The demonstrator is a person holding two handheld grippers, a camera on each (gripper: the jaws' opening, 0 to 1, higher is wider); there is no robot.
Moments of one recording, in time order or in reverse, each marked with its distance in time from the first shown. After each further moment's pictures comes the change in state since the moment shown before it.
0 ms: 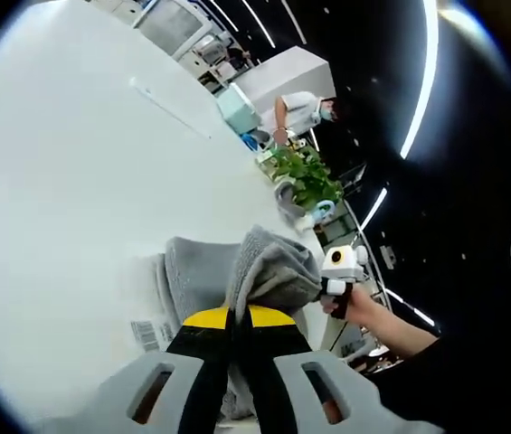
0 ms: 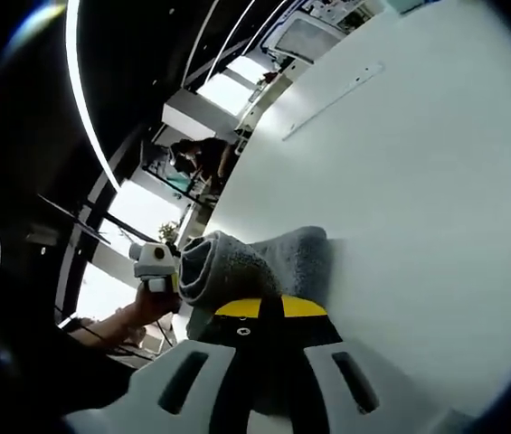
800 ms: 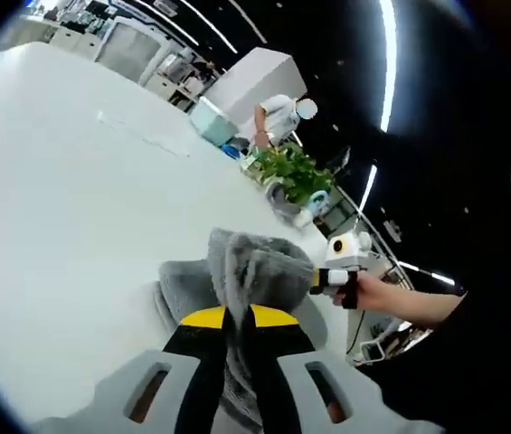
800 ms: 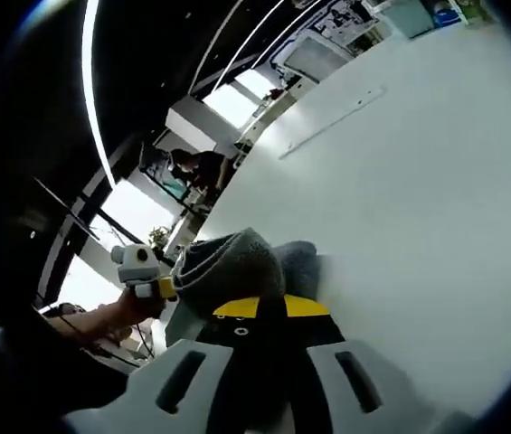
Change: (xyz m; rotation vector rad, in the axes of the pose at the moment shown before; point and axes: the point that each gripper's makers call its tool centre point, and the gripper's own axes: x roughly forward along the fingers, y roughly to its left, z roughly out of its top) left arm 0.009 0.003 0.012 0.256 -0.072 0.018; right arm 0.005 -0.010 0.016 -0.133 -0.112 -0.049
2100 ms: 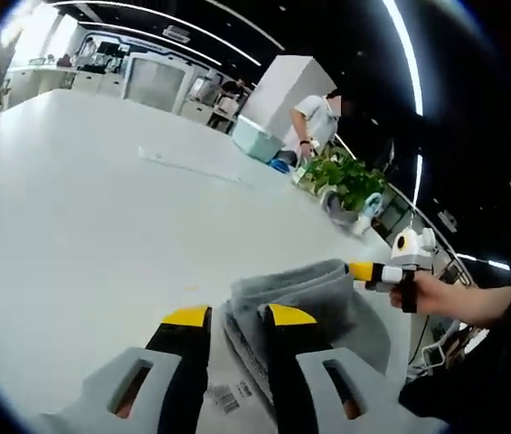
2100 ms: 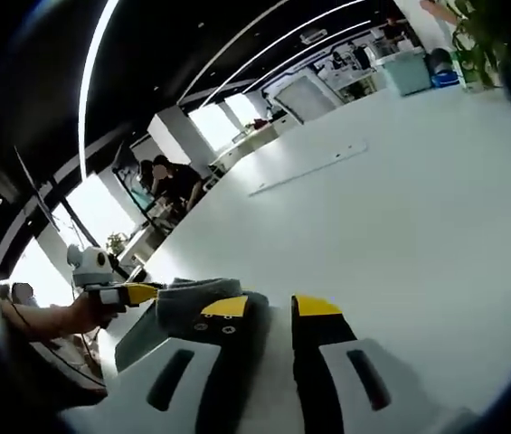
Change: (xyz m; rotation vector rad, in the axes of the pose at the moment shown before) left arm -0.011 0.048 0.038 0.143 -0.127 0.330; right arm -0.014 -0.042 0.052 -0.156 -0.183 -0.250
